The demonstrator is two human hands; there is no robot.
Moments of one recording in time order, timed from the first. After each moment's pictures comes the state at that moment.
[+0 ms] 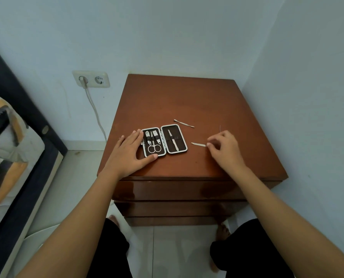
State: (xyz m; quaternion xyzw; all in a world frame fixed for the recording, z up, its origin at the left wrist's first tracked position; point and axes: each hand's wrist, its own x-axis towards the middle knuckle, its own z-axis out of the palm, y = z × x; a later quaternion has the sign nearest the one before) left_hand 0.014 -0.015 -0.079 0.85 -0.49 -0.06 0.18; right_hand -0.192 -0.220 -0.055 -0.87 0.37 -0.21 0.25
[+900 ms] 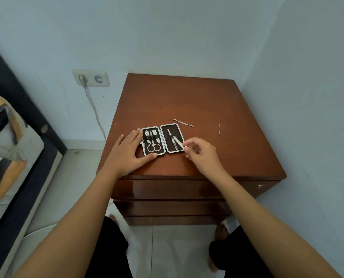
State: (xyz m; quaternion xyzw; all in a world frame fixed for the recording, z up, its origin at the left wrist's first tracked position) left_hand 0.015 -0.015 -0.079 0.85 -0.49 -0.06 0.18; right_hand -0.164 -0.168 -0.054 -0.82 0.31 -0.22 0.43
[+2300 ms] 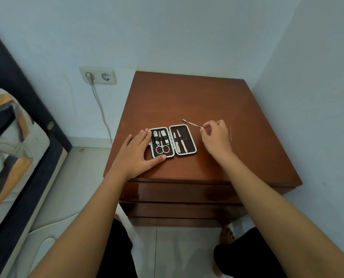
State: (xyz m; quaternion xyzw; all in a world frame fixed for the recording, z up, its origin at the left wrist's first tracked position) left_hand 0.015 -0.014 -0.081 0.85 -0.49 -0.06 0.19; right_hand -0.122 -0.219 -0.055 -0.83 0.42 -0.21 0.28
